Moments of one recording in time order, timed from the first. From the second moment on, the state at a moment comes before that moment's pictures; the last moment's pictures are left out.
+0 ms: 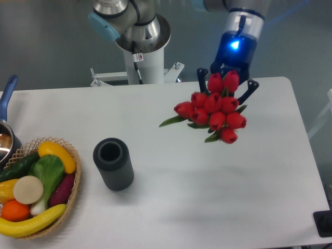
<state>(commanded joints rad) 2.78 -1.61 -1.84 -0.74 0.92 1.06</state>
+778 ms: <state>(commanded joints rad) 2.60 -1.81 -1.85 -0.79 1.52 1.23</state>
